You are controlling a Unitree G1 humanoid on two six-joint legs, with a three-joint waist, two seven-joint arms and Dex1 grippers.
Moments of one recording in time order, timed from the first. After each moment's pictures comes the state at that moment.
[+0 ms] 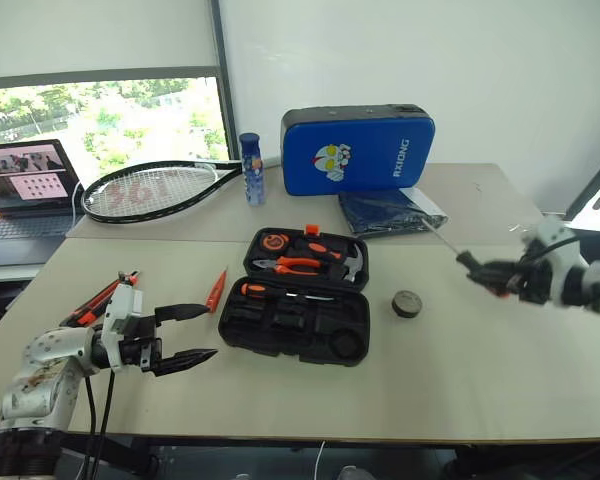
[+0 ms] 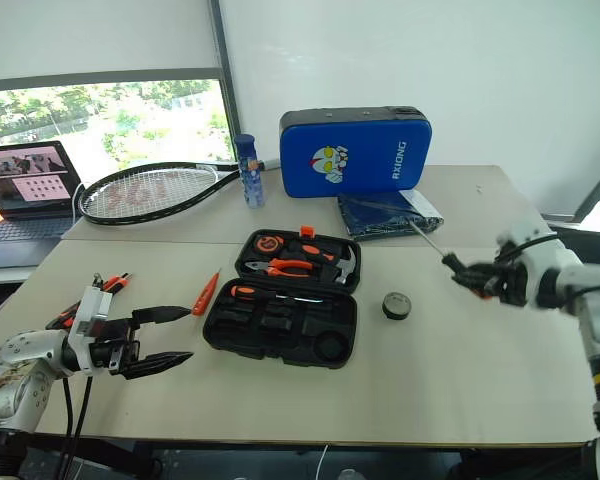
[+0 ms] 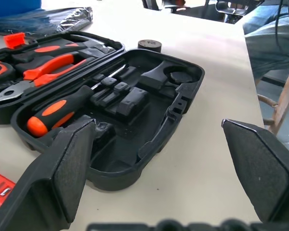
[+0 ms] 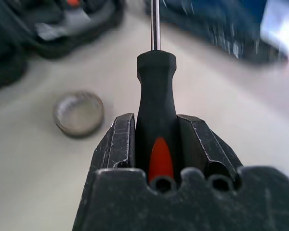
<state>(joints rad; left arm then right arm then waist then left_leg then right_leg) -0.17 0.74 0.23 0.09 -0.57 0.18 -1.42 -0.63 -1.02 -0.08 0.25 0.32 0.45 1.14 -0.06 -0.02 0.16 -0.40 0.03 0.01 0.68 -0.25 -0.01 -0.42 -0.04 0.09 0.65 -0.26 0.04</state>
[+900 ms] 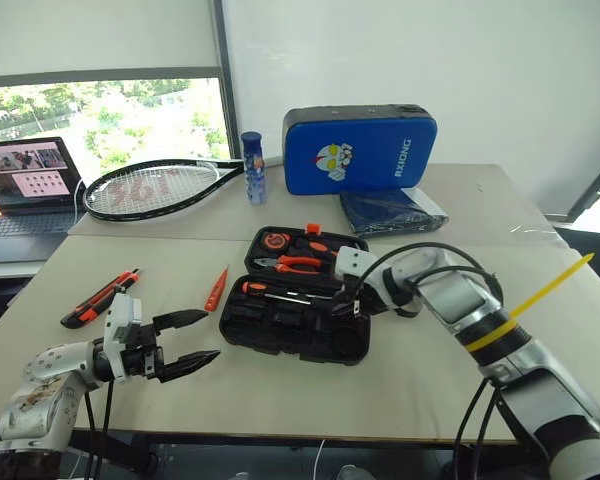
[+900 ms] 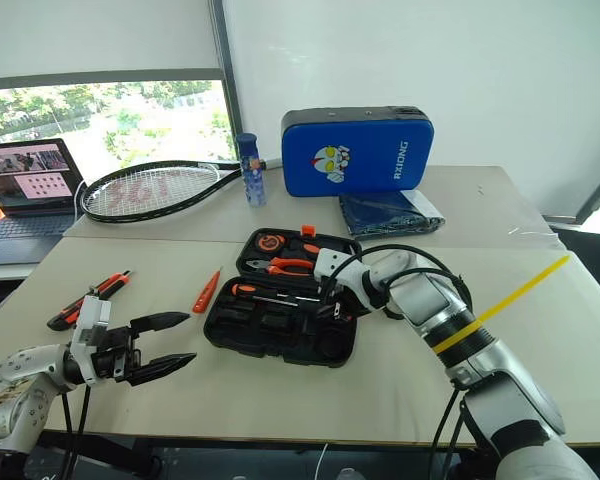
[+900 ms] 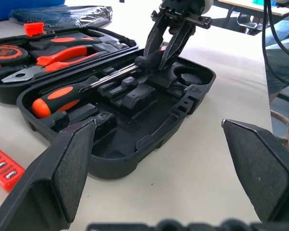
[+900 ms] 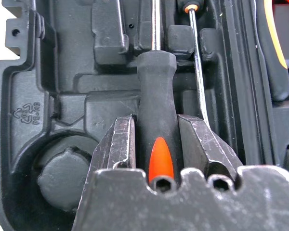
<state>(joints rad) -0.09 0.71 0.24 0.01 -0.60 0.20 -1.31 -0.92 -0.57 0.50 0.20 0.02 0.65 1.15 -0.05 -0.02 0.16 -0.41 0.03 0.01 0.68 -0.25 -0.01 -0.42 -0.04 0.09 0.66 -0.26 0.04</state>
